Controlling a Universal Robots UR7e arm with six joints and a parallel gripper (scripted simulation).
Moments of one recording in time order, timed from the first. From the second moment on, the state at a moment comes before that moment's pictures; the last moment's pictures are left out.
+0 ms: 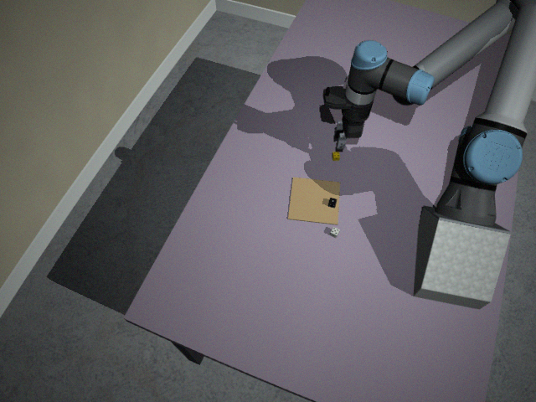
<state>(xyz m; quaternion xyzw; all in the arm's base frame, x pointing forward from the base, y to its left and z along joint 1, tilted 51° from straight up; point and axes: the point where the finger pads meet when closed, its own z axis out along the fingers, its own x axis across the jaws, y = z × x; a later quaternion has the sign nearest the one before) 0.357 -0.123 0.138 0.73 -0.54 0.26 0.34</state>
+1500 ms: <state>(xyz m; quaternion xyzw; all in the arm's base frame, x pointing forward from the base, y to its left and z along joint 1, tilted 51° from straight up) 0.358 -0.159 0.109 0.73 -0.54 0.26 0.34</state>
